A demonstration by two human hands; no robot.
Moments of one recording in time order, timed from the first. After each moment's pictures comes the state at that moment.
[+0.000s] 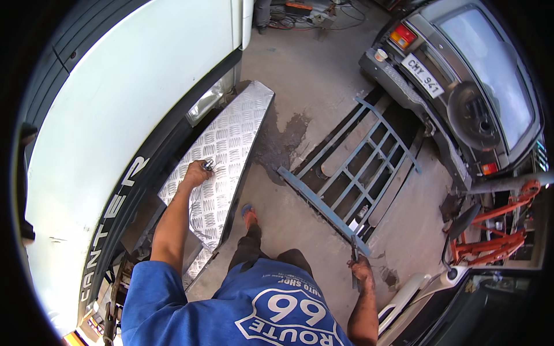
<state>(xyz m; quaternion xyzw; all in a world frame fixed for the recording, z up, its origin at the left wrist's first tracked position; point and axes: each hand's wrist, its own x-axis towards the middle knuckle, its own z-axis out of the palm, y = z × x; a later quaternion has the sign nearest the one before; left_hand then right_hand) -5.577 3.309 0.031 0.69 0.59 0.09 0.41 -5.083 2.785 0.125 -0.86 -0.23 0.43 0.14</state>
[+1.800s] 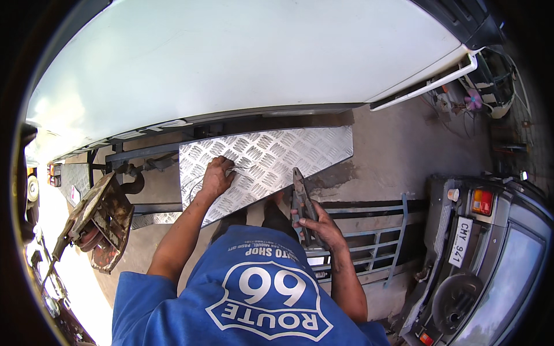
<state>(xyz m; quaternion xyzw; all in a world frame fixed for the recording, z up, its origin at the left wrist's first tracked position) -5.549 3.246 0.051 0.57 0.76 0.23 0.21 -5.196 3.330 0.200 -0.49 -0.37 0.78 0.07</state>
